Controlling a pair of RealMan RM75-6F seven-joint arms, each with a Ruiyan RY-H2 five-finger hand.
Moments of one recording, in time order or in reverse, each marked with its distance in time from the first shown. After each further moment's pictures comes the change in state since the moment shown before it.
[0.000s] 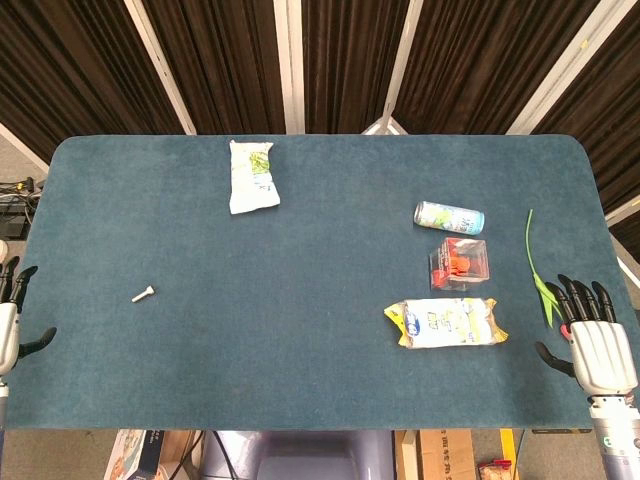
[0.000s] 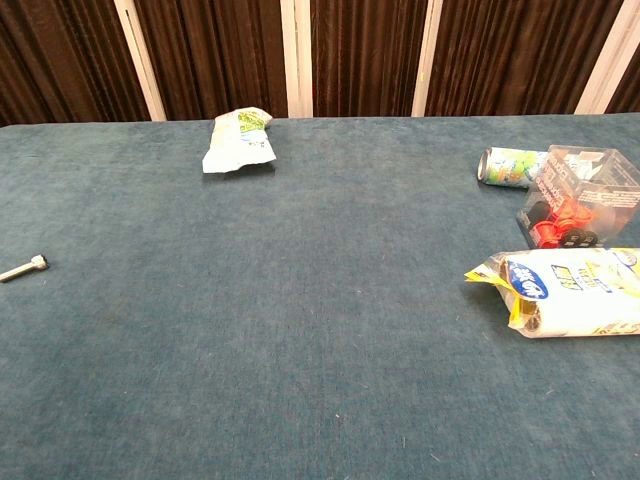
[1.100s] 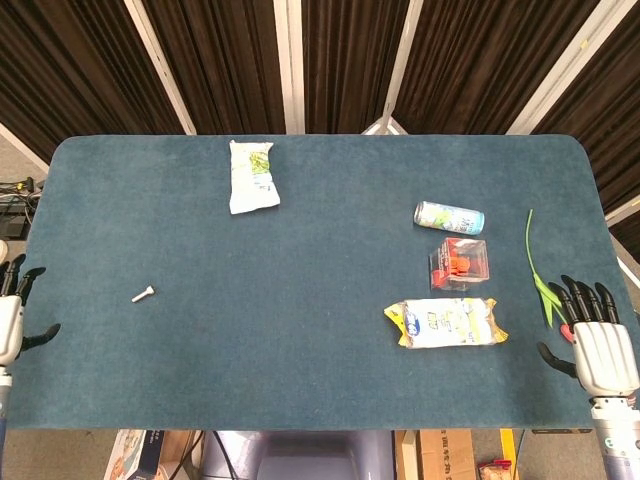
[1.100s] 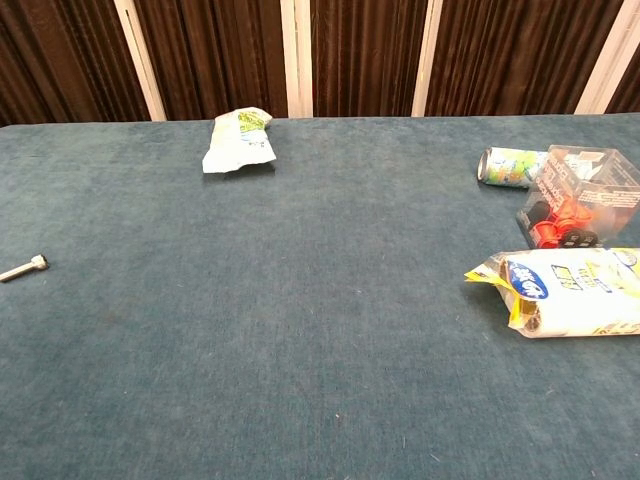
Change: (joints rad) left arm -0.022 -0.013 -0.042 0.056 -0.049 -0.128 -0.056; right arm -0.006 0.004 0.000 -0.010 0.009 0.006 0.006
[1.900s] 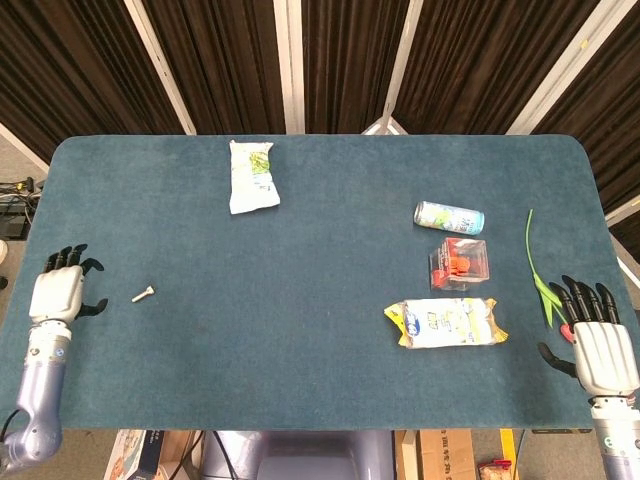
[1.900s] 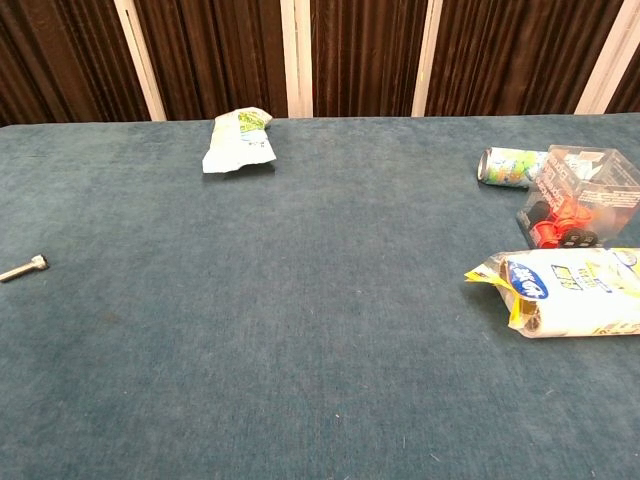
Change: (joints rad) left arm -0.220 -0.131 -0.106 0.038 -0.350 -0.303 0.237; right arm 0.000 -0.004 0.001 0.001 0.012 -0.006 -0.010
